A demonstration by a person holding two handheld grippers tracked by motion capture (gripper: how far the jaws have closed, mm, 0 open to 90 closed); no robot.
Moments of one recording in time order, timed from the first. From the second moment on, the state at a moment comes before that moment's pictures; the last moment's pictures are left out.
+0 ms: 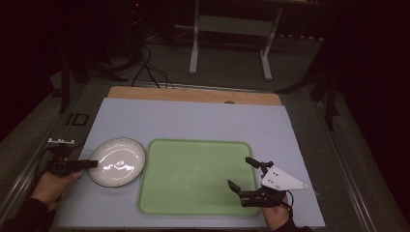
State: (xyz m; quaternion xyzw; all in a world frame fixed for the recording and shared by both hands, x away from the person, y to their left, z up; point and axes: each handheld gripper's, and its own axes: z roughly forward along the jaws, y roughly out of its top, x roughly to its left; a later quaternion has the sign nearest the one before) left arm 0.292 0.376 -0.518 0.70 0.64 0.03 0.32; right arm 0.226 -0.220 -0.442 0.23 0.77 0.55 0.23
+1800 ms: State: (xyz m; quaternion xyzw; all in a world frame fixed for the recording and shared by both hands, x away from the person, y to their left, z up) left arm 0.305 0.385 -0.499 0.64 0.67 -0.01 0.37; right arm 0.230 -0.222 -0.445 0.25 0.76 0.55 0.22
